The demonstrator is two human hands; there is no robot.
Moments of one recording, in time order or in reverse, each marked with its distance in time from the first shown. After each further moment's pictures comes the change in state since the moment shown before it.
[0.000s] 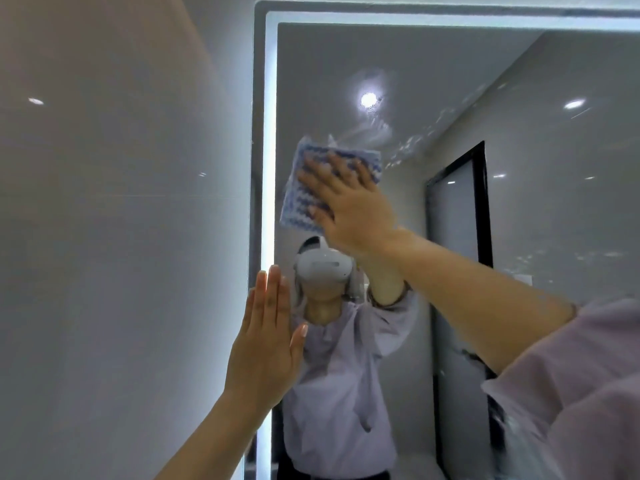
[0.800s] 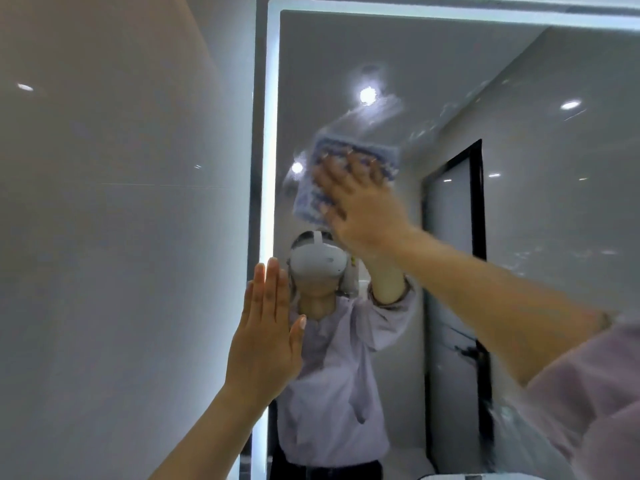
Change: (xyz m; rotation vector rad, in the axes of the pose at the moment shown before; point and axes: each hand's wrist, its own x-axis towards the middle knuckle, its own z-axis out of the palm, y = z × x) left_hand 0.000 0.004 0.000 -0.076 0.025 -0.023; right_hand -0.014 0.003 0.001 0.041 0.007 0.048
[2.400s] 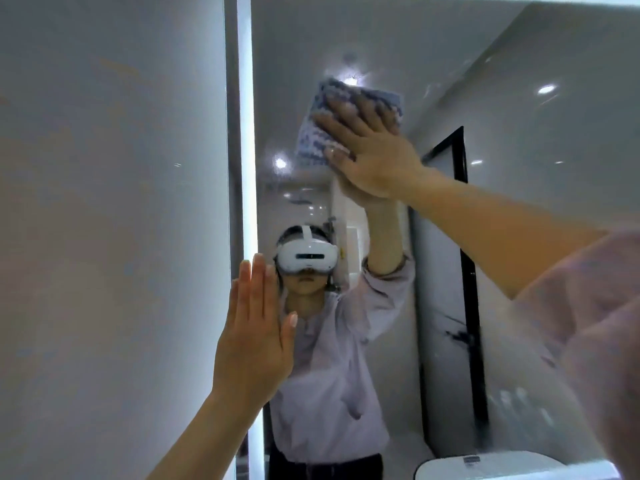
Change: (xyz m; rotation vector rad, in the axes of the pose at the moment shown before) left_hand -0.001 -0.003 0.002 0.015 -0.013 0.015; right_hand 0.039 0.057 -0.016 -0.059 0.042 0.017
